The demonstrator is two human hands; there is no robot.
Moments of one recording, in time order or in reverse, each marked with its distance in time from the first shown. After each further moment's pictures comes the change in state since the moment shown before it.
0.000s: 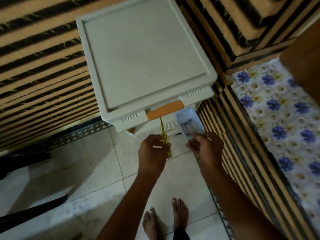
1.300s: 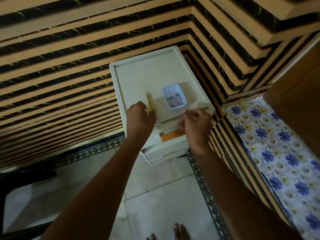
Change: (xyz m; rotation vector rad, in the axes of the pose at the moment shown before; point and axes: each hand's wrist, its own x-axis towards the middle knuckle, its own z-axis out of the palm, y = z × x) left_hand 0.063 0.145 -0.088 0.469 0.269 0.423; right_hand -0.027 -0.112 0.100 -0.263 -0.050 -0.431
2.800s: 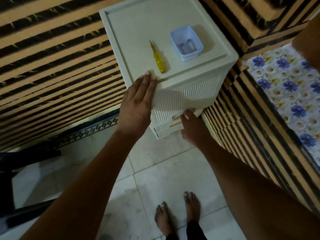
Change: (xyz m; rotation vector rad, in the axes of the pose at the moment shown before) left_hand -0.050 -0.125 0.019 0.453 0.066 0.785; right_hand -0.032 0.191 0.012 -1.260 -0.581 -0.453
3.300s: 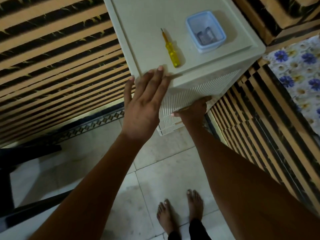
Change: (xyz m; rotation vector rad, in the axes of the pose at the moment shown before) left_hand -0.003 -0.009 0.015 0.070 0.128 -0.001; right_hand 0.069 -0.041 0.008 1.075 0.324 0.603
